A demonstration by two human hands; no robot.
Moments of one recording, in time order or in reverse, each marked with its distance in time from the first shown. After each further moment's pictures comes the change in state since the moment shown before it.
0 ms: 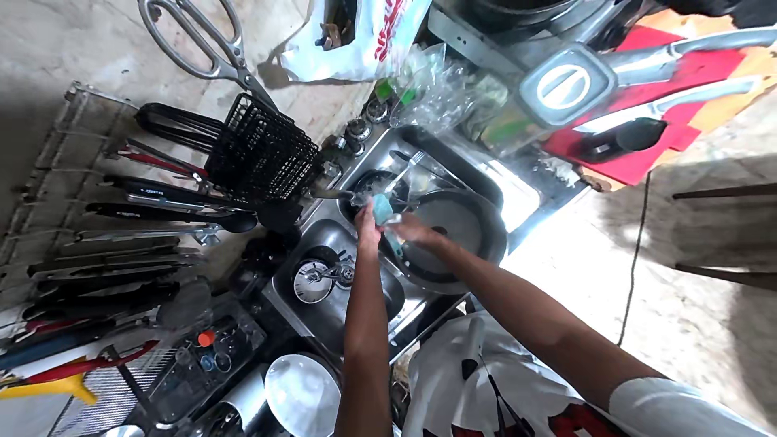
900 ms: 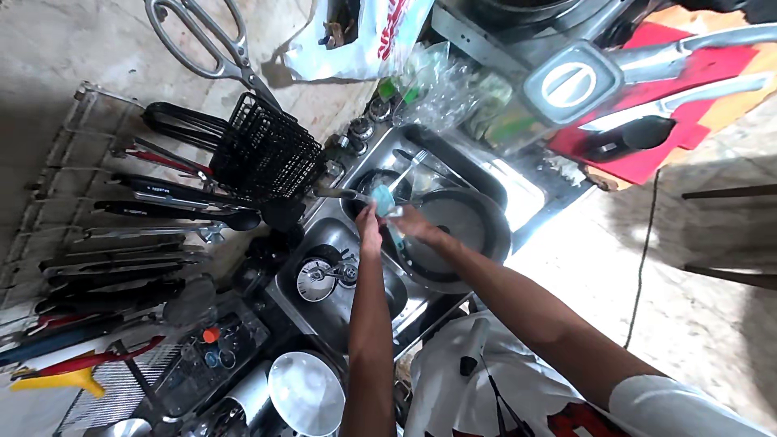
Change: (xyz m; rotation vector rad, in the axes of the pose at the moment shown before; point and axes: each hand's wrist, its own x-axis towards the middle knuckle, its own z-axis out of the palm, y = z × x) left_hand -0.019 -0.001 -0.006 -0.008 0.028 0.107; right_hand -0.018 -0.031 0.000 -0.047 0.091 0.000
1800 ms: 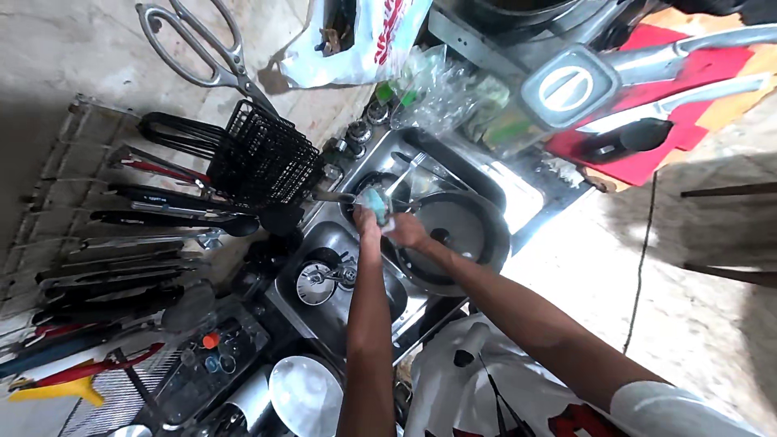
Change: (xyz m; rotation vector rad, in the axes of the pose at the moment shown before) left_hand 0.033 0.018 0.027 0.020 0.166 0.019; right_hand 0.016 0.014 0.013 -0.497 0.050 -0.120
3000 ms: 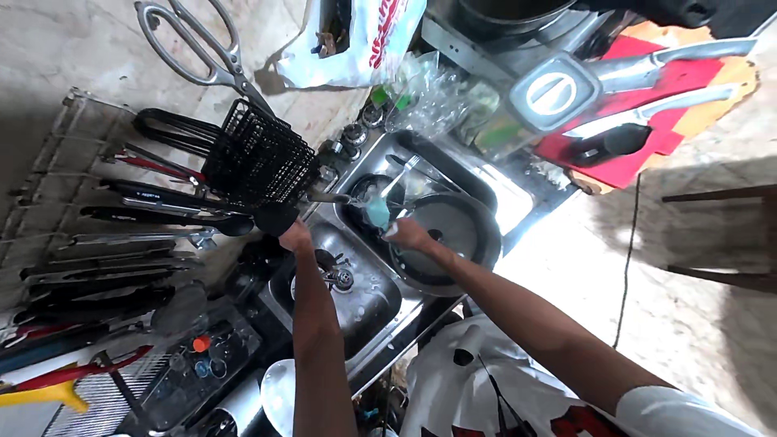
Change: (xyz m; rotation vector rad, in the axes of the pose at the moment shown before) left_hand 0.064 0.044 -0.155 1.176 0.620 0.239; right_hand -0.007 0.018 -0.008 -0.012 -0.108 0.101
